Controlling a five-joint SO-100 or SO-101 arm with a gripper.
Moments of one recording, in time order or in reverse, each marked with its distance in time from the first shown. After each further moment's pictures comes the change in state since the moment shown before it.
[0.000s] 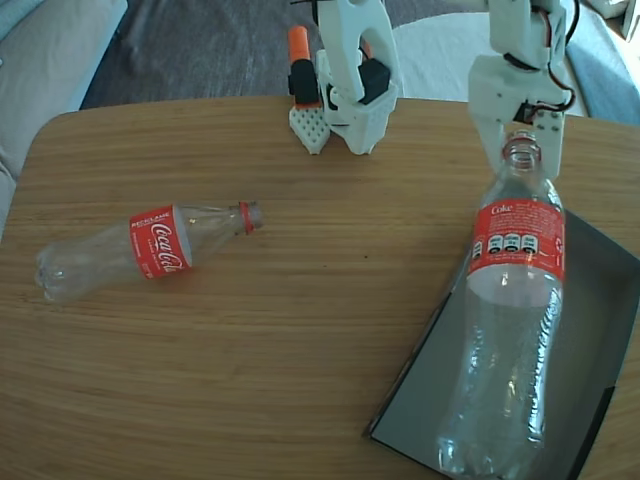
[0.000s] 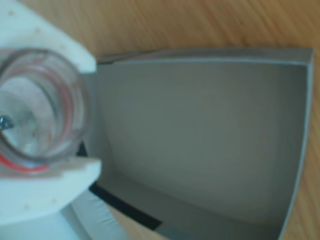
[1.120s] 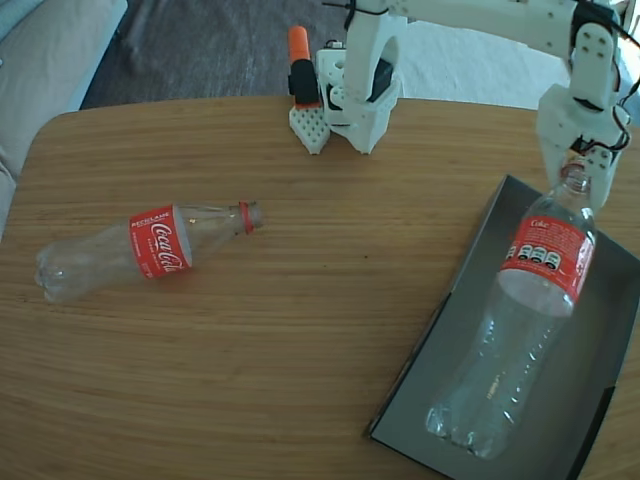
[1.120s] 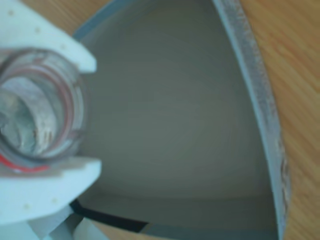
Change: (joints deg) arm -9.1 -22.7 -17.8 -3.7 26.5
